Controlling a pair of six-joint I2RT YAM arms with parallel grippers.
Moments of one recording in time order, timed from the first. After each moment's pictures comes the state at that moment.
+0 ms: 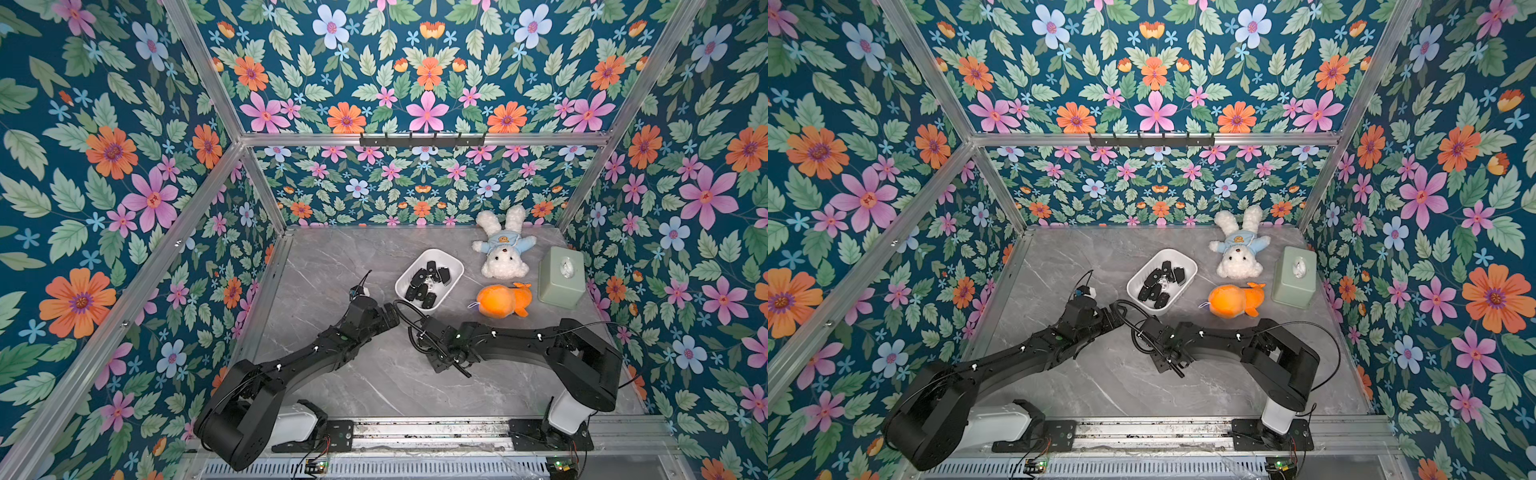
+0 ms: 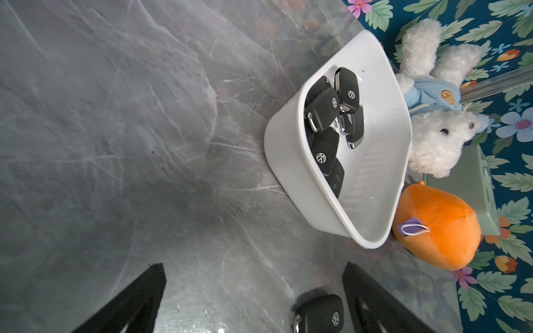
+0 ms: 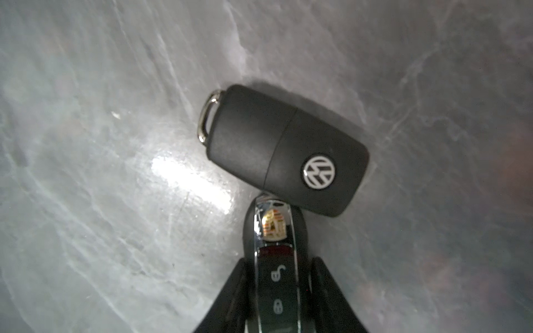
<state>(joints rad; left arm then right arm) -0.59 1.28 0.51 0.09 -0.04 -0.86 1.05 1.71 0.95 -0.55 0.12 0.45</state>
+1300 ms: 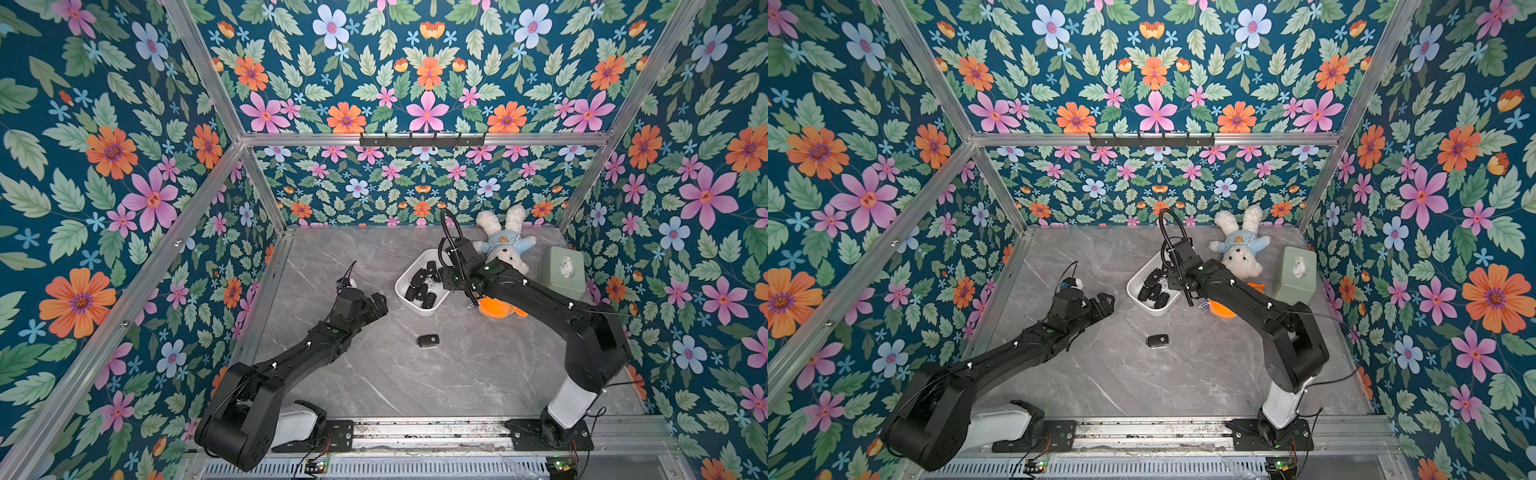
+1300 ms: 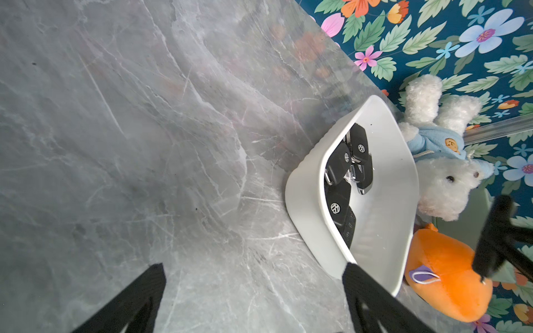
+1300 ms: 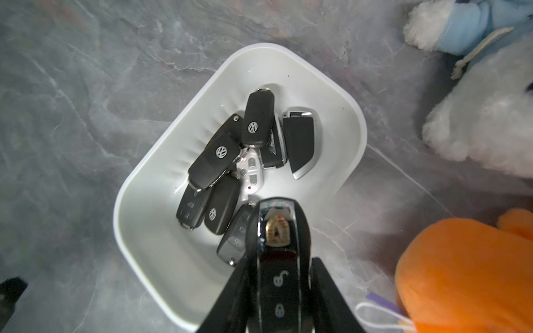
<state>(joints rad) -0.46 1.28 0.54 0.11 -0.04 -0.79 0.63 1.78 1.42 -0.57 0.19 0.50</state>
